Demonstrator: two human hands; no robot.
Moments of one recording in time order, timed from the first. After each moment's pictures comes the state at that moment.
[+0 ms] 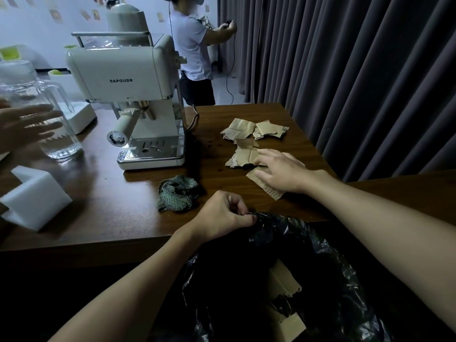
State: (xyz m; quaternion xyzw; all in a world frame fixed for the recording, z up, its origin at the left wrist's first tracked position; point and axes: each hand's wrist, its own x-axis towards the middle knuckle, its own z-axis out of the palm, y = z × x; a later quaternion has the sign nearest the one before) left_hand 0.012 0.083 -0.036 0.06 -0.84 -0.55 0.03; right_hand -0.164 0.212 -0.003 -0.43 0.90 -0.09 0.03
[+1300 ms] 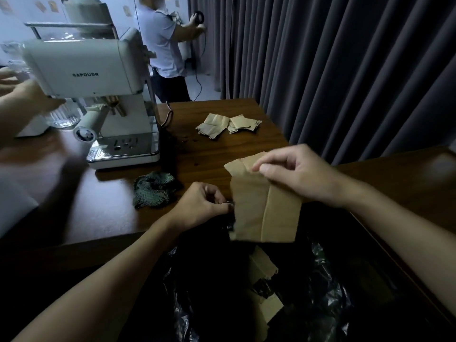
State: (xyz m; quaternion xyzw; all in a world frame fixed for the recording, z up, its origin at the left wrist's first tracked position) left_hand 0.011 0.078 -0.036 0.03 -0.82 -0.58 0.01; right_hand -0.054 0.305 0.073 -0.40 0.80 -0.42 0.14
